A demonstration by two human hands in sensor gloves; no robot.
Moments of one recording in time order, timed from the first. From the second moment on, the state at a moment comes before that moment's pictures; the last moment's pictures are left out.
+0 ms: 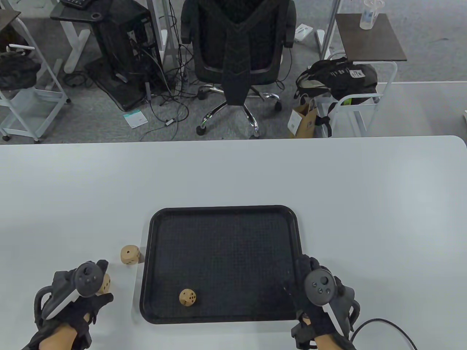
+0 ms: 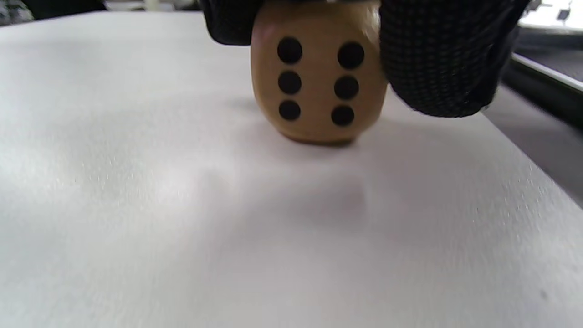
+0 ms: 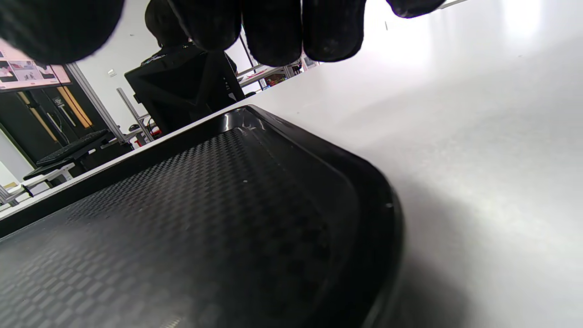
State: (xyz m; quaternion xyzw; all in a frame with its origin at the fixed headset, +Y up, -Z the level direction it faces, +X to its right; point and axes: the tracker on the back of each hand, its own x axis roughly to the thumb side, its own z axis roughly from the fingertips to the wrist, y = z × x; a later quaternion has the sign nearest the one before) left_hand -0.369 -0.751 -0.200 -0.20 0.03 0.03 0.98; right_hand 0.169 -0.741 -0.176 -0.14 0.00 0.97 0.20
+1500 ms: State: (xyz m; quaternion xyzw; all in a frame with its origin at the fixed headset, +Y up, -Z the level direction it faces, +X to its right) left_hand -0.076 -0.701 -0.220 -0.17 -0.21 -0.12 0.95; right_hand 0.183 -0.743 -0.174 -0.15 0.00 0.96 0.24
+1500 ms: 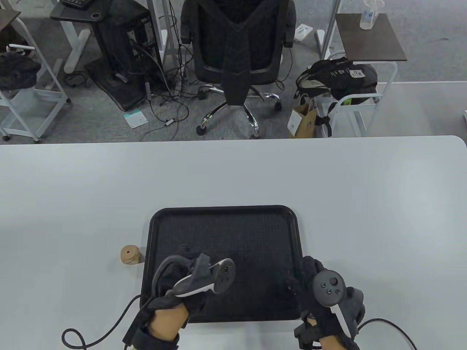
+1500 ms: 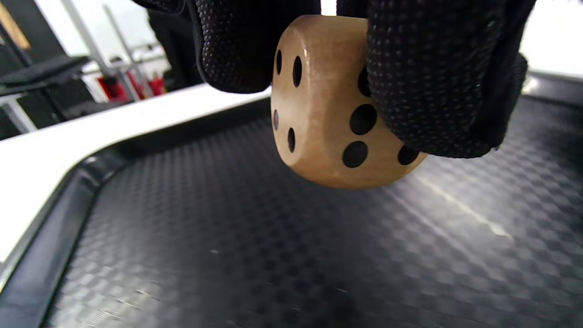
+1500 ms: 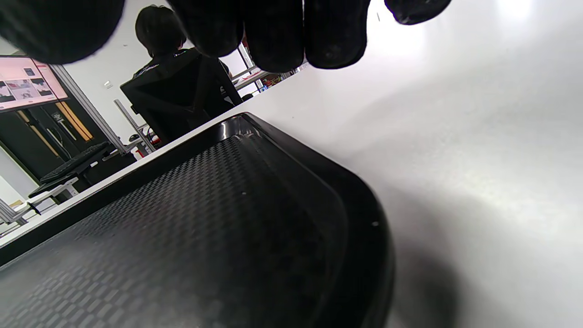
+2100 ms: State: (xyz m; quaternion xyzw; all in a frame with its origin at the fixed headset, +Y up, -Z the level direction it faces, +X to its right) left_hand -0.083 -0.698 -0.242 -0.16 -0.13 -0.09 0.97; right_hand 0.183 -0.745 -0.173 -0.14 0.00 0.96 0.24
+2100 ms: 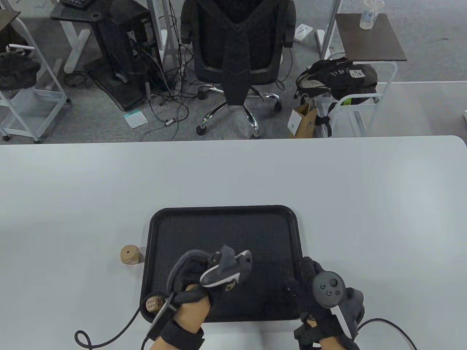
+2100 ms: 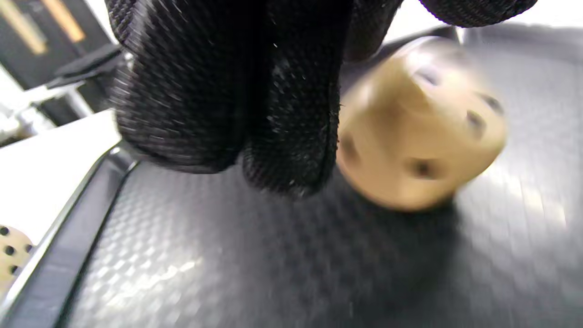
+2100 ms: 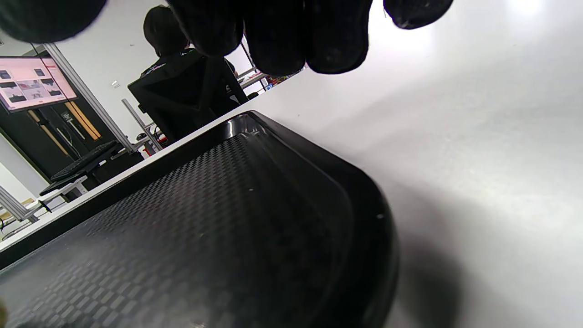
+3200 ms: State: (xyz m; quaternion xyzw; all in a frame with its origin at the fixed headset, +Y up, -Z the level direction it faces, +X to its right) left_hand -0.294 -0.677 -0.238 -0.05 -0.02 0.04 1.00; right_hand 0.178 -0.745 -0.172 -0.14 0.00 0.96 0.23
